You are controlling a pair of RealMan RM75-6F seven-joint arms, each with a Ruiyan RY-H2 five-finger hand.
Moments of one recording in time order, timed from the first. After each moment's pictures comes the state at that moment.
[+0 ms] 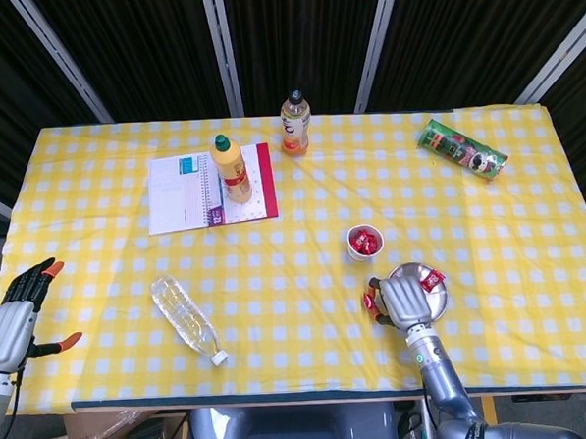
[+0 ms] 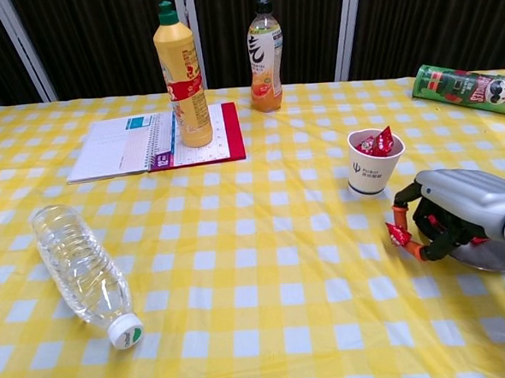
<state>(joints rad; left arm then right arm) -0.16 -1.08 -0.03 -1.69 1.45 1.35 -0.13 0.49 -1.65 0.10 -1.55 -1.06 1.17 -0.47</state>
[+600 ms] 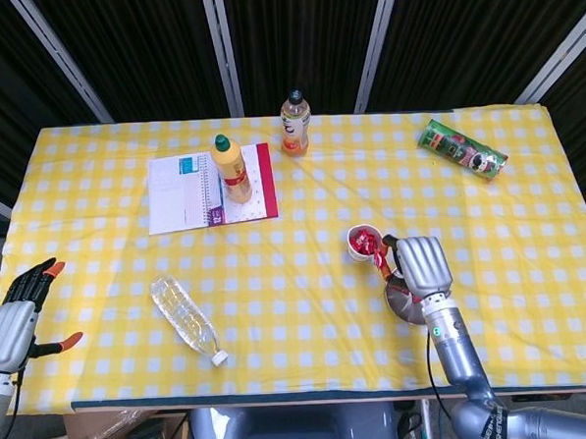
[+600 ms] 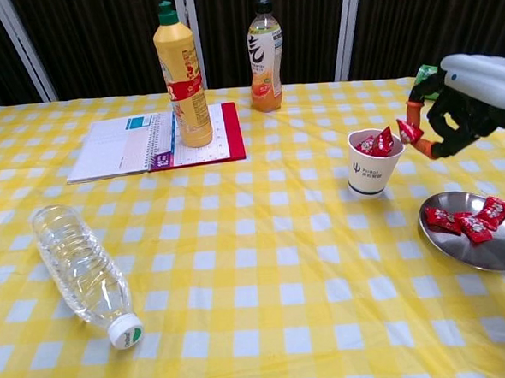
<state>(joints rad) -0.16 -1.08 -0.03 -1.70 1.45 1.35 -0.12 0.53 -1.49 0.26 -1.72 -1.04 1.22 -0.51</state>
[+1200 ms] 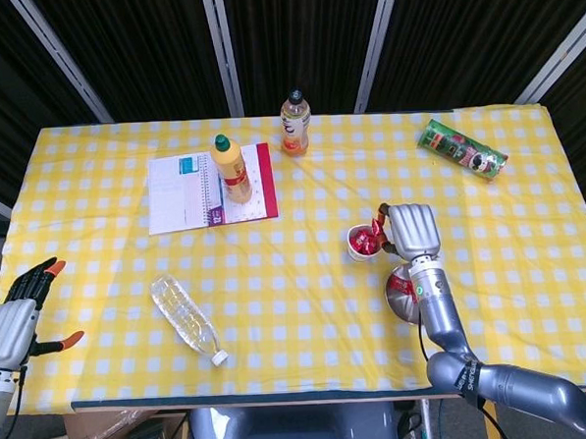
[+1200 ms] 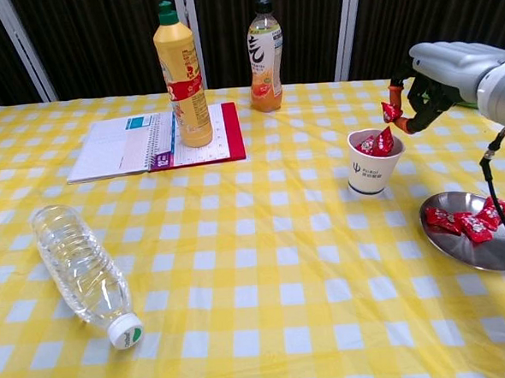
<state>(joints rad) -0.17 -1.08 -0.04 -1.71 1.42 1.32 -0.13 0.70 -1.58 0.35 -1.48 -0.85 1.12 -0.62</state>
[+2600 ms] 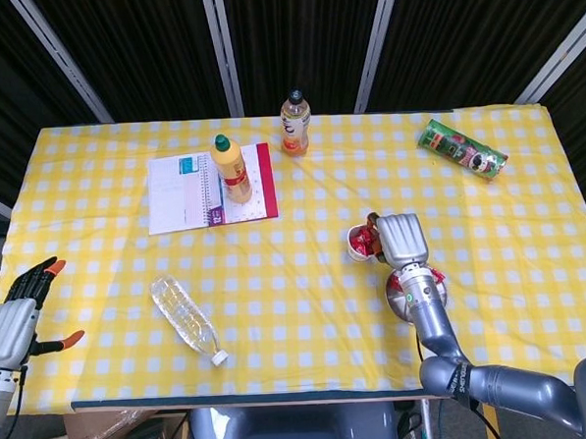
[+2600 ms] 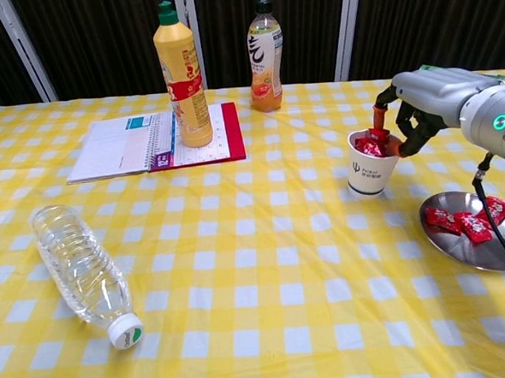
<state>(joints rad) -0.18 -1.07 -0.04 -1.72 1.41 1.32 -0.13 0.73 -1.61 0.27 -1.47 -0.83 1.13 -0.64</state>
